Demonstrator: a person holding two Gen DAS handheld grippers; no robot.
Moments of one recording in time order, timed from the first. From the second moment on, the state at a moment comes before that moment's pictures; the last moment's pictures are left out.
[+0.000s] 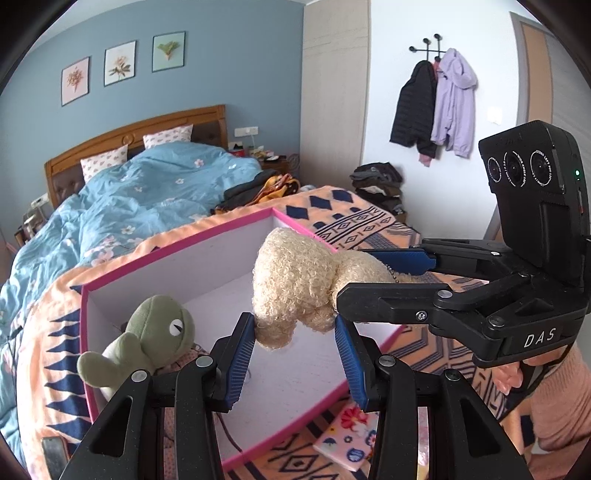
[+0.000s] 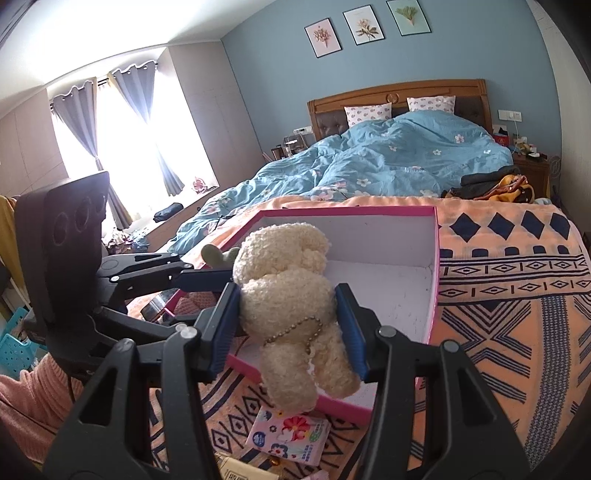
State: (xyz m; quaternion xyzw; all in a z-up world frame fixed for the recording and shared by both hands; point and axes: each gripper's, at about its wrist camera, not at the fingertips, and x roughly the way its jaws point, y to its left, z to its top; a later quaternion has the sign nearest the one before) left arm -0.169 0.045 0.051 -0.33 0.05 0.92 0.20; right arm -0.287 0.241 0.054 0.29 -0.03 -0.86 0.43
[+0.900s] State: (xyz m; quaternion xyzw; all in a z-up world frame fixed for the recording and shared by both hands) left arm -0.208 0.062 -0.001 -0.39 0.07 0.91 0.13; right arm -0.328 0.225 0.007 0.35 0.00 -0.87 0.36
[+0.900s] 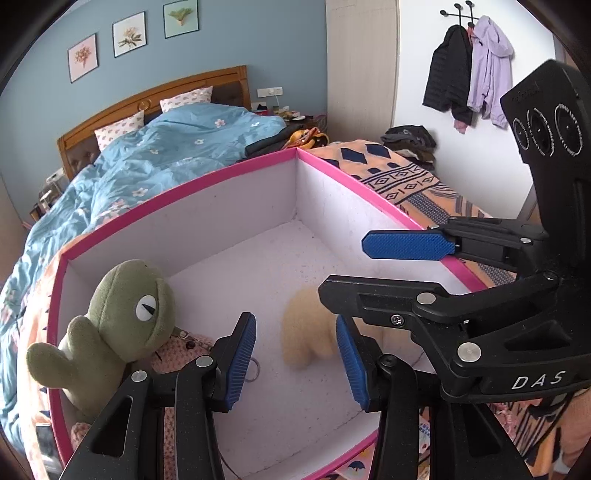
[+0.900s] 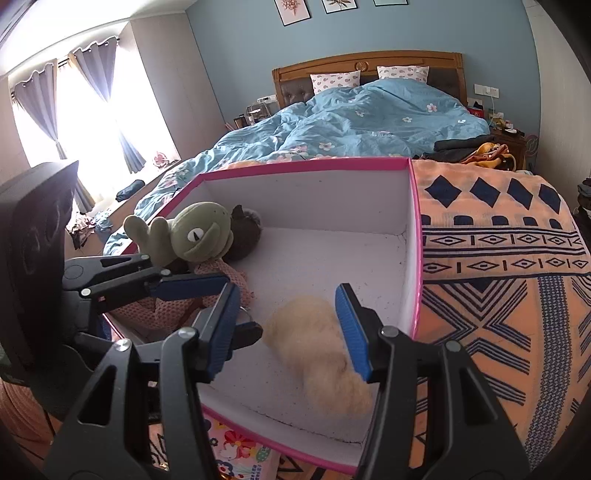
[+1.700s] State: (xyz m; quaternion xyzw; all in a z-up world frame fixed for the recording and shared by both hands) left arm -0.088 0.038 0.039 -0.27 0.02 0.94 0.19; right arm -0.246 0.272 0.021 0.31 -0.04 -0.86 0.41
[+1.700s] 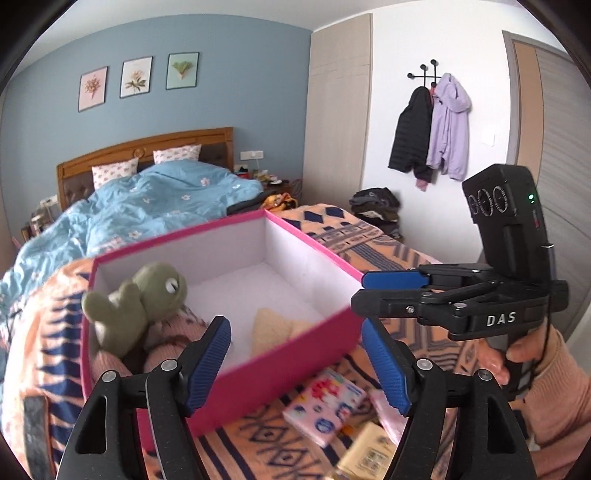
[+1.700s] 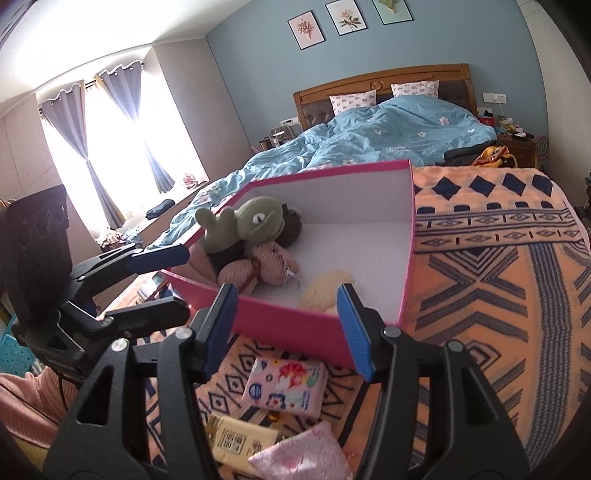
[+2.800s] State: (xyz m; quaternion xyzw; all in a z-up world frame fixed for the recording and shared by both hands) left arm -0.083 0.059 -0.062 -0.41 -0.04 0.89 0.21; right arm -0.215 0.296 -0.070 0.42 -0.10 -0.82 0.37
